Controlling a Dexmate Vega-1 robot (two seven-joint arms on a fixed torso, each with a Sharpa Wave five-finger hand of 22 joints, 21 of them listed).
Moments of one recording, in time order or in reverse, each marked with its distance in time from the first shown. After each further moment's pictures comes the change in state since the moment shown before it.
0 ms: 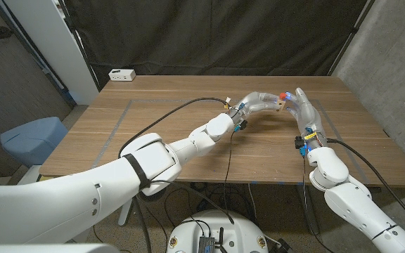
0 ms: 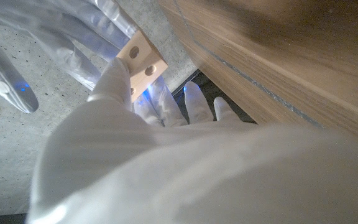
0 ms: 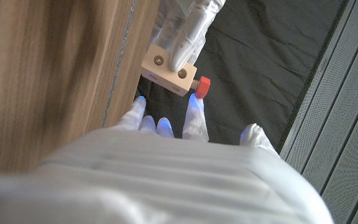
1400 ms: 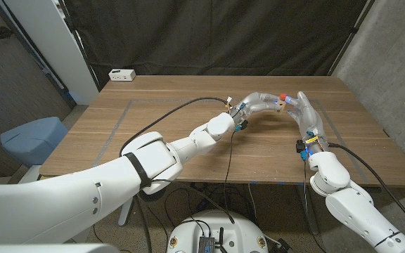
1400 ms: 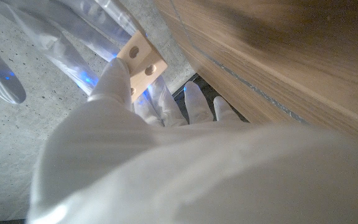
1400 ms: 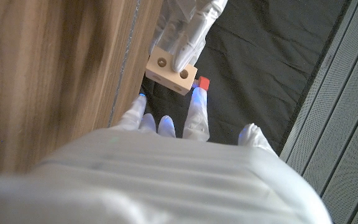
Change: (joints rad) left arm -0.010 -0.007 0.010 0.007 -0.013 0.019 -0.016; left_hand 0.000 0.000 0.000 0.000 0.000 0.000 0.000 0.000 0.000 0.000 0.000 0.000 -0.001 0.000 0.000 0.000 0.000 0.005 -0.005 0.000 0.000; right arm -0.043 0.007 0.011 -0.021 -0.006 0.010 -0.011; right_hand -0.002 0.013 0.010 -0.009 0.000 0.140 -0.011 0.016 -0.001 0.043 -0.024 0.004 0.000 0.026 -0.019 0.008 0.000 0.018 0.018 0.000 0.000
